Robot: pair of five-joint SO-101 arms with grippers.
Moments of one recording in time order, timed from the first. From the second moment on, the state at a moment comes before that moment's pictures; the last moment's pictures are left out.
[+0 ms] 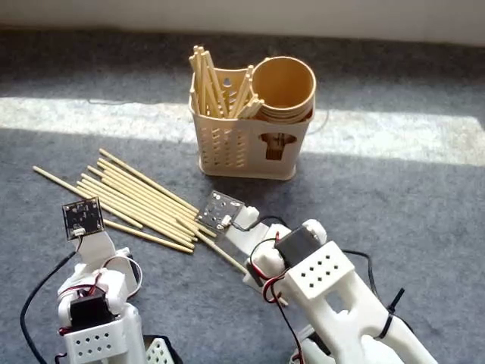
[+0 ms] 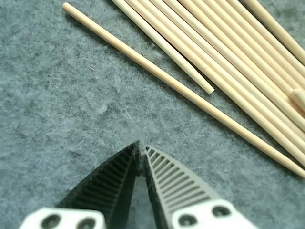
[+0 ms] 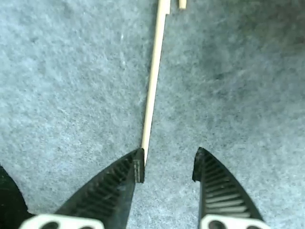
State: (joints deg) left arm -21.1 -104.0 96.0 75.5 8.5; right arm -41.4 -42.9 51.8 77.5 27.2
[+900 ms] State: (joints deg) left arm -21.1 -104.0 96.0 75.5 8.5; right arm -41.4 -39.6 47.8 71.4 25.9
